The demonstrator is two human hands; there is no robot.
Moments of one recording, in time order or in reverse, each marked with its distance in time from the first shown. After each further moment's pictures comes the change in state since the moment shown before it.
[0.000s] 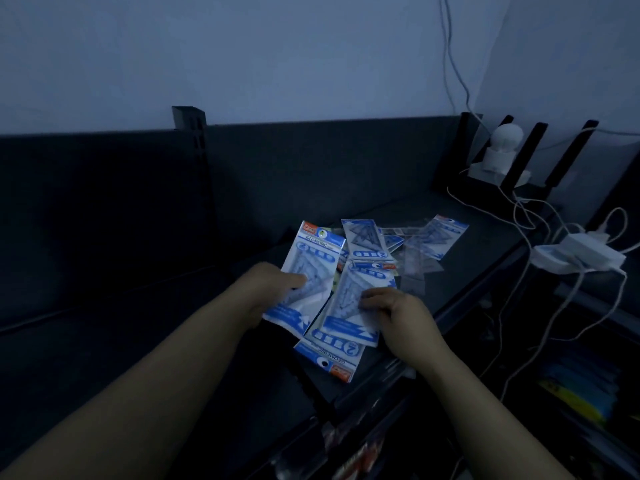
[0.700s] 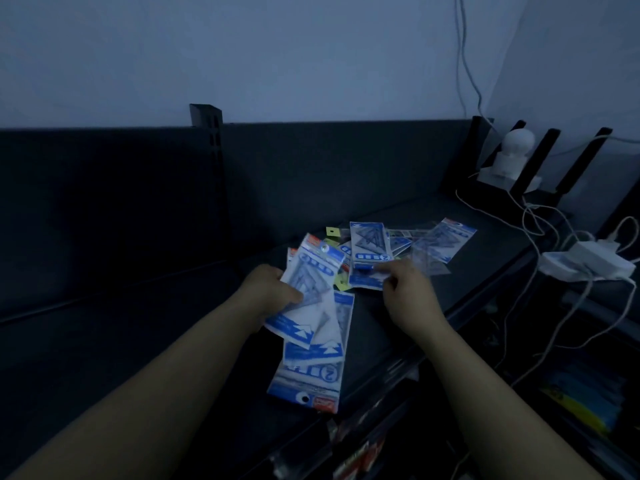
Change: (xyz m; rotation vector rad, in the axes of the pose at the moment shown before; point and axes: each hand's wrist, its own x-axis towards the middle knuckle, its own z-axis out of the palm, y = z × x) left_hand -0.007 -0.012 -0.004 0.009 0.069 0.042; right_hand 0.034 -0.008 -0.007 -0.045 0.180 0.137
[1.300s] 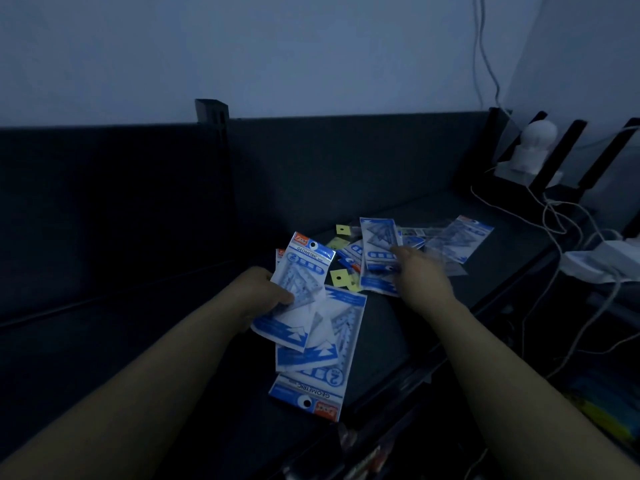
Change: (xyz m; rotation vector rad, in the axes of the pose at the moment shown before) left_hand 0.017 -0.013 -0.023 0.082 -0.015 -0.082; right_hand 0.047 0.016 0.009 -0.500 -0.092 -0.068
